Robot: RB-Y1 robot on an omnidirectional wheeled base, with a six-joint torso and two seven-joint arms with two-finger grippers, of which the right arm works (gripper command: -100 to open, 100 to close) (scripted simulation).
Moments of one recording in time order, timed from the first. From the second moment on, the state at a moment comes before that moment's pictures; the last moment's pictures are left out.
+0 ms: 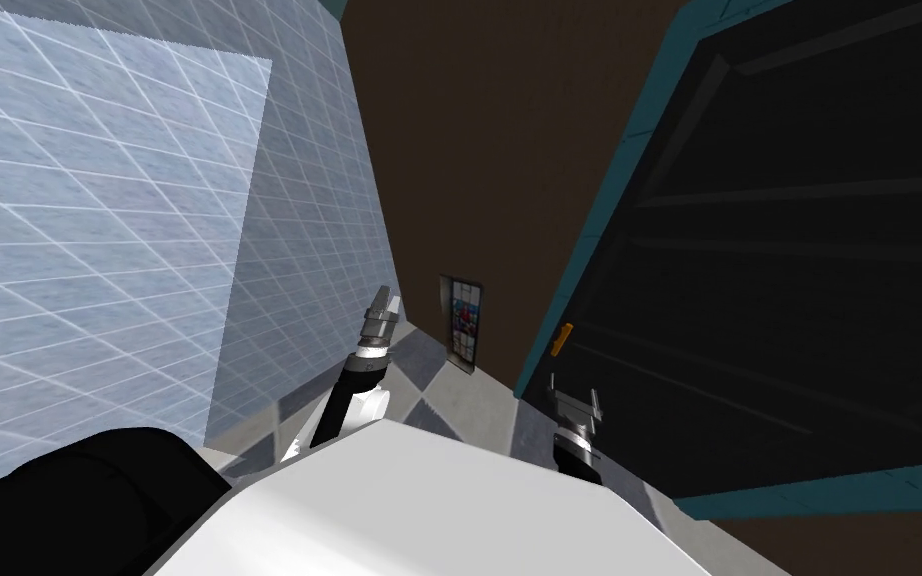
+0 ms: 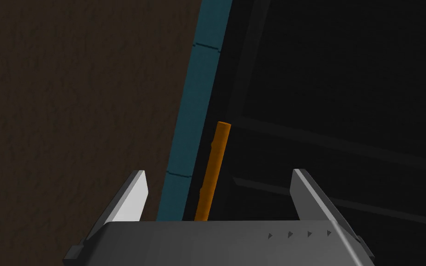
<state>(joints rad) 0.35 -0.22 0.24 -1.47 -0.79 -0.89 -0.74</state>
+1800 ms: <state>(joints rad) 0.30 -0.28 0.33 -1.14 -1.12 -1.03 -0.97</state>
